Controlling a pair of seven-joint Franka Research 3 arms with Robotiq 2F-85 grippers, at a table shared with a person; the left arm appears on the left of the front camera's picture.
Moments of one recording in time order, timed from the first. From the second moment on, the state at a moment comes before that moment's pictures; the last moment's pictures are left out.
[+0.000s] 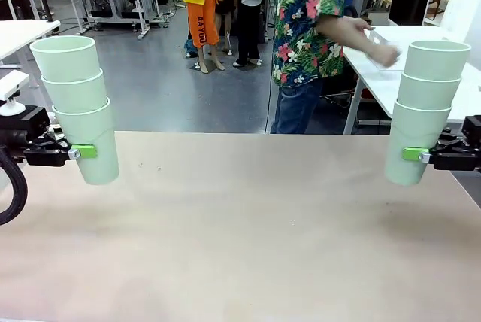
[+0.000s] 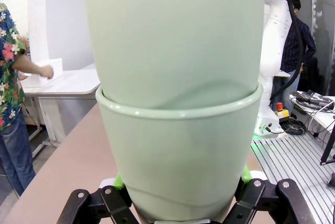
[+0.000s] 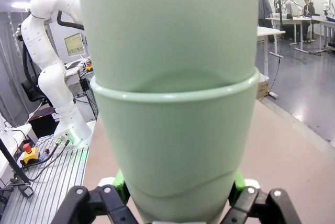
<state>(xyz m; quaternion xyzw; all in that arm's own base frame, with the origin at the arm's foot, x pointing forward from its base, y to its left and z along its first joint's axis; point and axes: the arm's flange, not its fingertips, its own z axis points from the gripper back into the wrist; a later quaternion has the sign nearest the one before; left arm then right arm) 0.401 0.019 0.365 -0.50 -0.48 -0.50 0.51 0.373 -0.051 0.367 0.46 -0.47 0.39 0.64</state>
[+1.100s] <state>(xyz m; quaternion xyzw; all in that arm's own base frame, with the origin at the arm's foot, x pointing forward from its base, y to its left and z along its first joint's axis) 0.401 0.019 0.365 -0.50 -0.48 -0.50 0.51 0.373 -0.051 0.367 0.46 -0.47 0.39 0.64</state>
